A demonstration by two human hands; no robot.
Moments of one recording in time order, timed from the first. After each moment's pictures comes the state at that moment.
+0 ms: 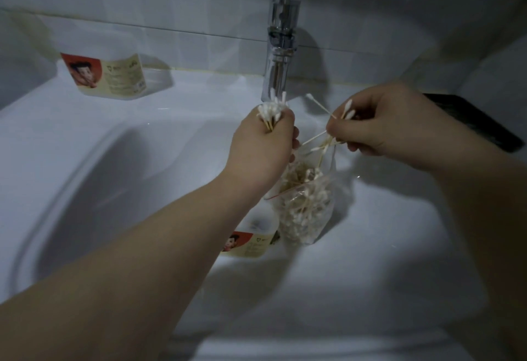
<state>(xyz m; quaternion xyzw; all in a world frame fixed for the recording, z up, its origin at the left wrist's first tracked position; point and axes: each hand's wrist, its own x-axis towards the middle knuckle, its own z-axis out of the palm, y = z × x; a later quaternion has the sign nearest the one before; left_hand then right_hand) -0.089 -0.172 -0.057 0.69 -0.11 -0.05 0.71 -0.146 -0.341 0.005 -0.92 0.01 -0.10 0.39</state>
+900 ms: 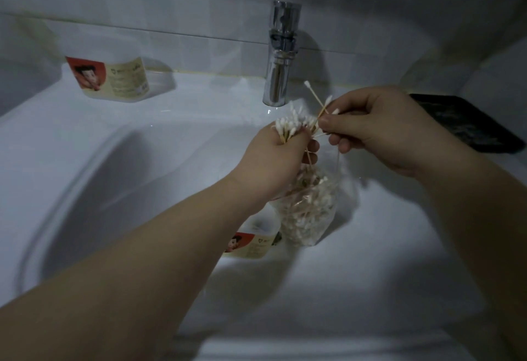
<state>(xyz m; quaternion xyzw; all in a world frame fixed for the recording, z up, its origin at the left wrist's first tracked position) -0.092 -0.175 -0.063 0.69 -0.18 -0.14 0.68 -0.134 -0.334 -0.009 -0.83 0.04 -0.11 0.55</state>
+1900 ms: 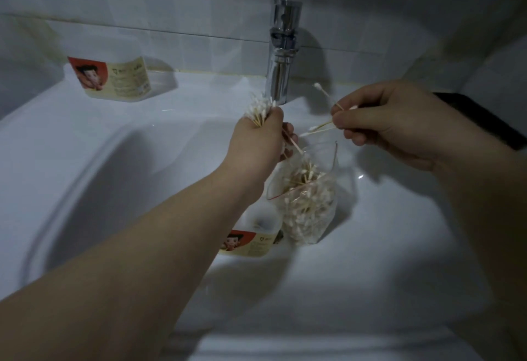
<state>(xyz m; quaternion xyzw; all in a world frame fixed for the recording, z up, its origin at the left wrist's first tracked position) -0.081 -0.171 -0.056 0.59 -0.03 -0.11 0.80 -0.139 -0.343 0.002 -0.82 0.08 -0.08 0.56</state>
